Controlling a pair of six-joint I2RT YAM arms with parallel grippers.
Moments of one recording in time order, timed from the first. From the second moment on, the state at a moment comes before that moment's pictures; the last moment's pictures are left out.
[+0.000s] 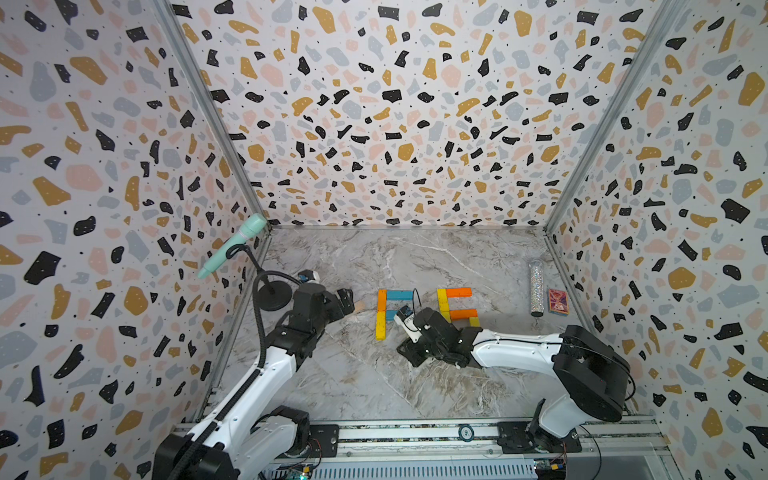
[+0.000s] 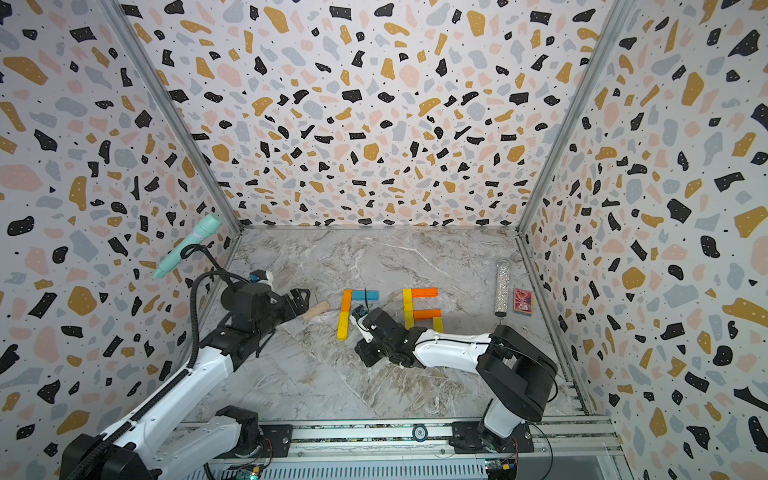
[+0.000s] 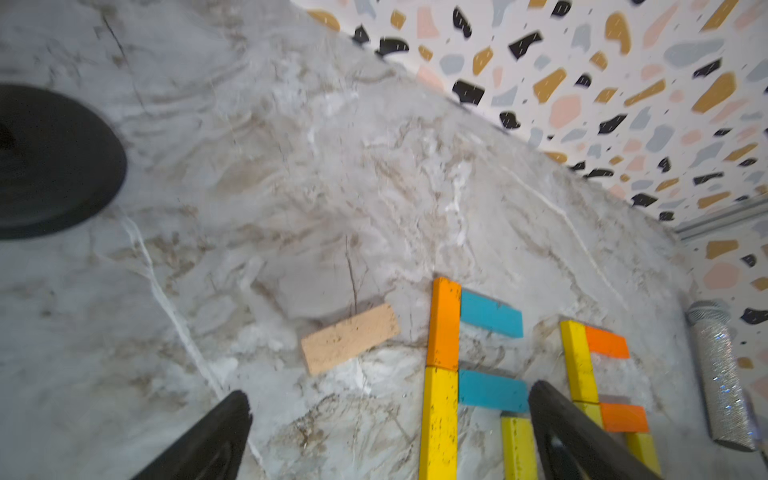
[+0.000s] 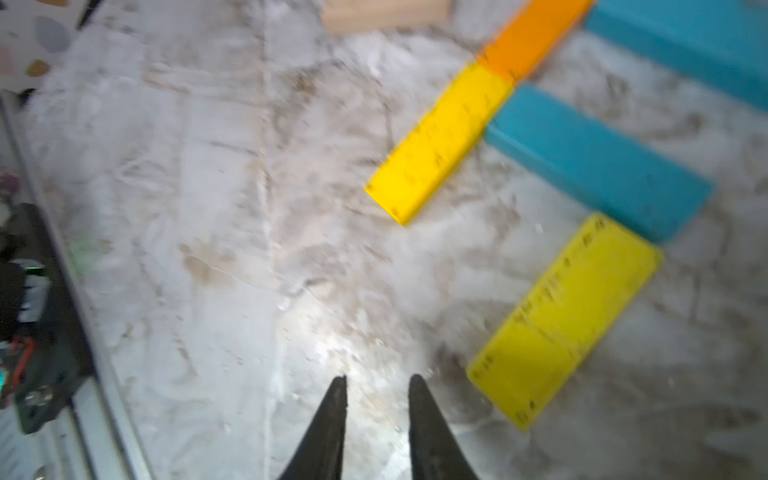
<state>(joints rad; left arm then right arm) -0.23 1.00 0.70 -0.27 -0.06 -0.56 0.99 1.60 0.90 -0.06 -0.13 0.27</state>
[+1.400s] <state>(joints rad) -0.10 0.90 0.98 -0.56 -0.01 -0.45 0.90 2.51 2.08 -0.39 -0.44 0.11</state>
